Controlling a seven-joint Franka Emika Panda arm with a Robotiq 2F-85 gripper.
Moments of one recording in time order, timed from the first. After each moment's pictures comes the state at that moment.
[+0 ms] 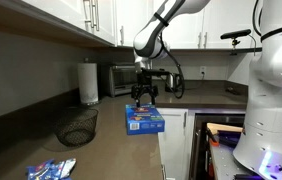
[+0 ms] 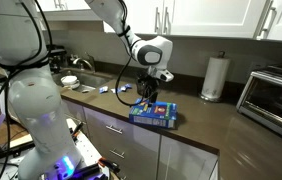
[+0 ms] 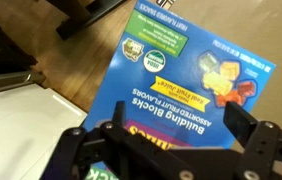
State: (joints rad) arm -0.08 0.03 -0.12 -2.40 0.16 2.27 0.29
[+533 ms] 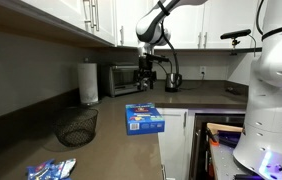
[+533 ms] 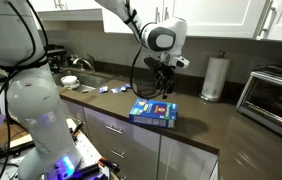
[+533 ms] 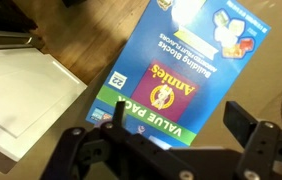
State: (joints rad) arm -0.14 -0.01 -0.18 -2.27 0.13 2.16 0.09
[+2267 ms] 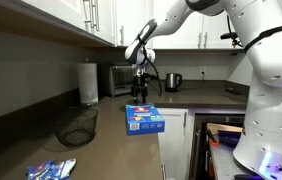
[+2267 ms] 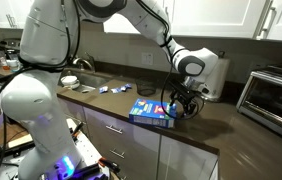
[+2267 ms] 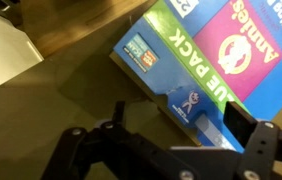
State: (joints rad) arm -0.28 0.48 -0.16 -1.86 0.28 2.05 -0.38
